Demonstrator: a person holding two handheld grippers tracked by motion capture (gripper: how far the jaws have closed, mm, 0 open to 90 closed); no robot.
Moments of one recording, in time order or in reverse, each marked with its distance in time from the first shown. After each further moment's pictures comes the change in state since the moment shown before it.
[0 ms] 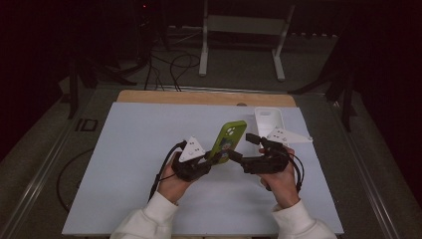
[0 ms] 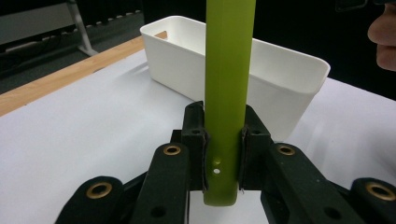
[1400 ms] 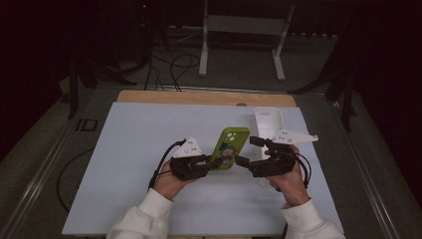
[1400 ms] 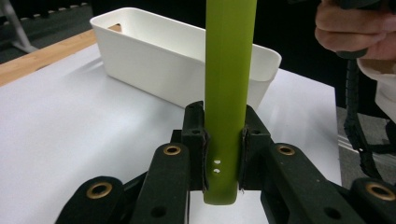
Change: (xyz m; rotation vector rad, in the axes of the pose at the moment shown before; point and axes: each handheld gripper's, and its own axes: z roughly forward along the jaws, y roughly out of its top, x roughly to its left) left arm 0.013 -0.004 -0.001 0.011 -0.203 -0.002; right arm -0.012 -0.002 -0.013 0.067 0.071 -0.051
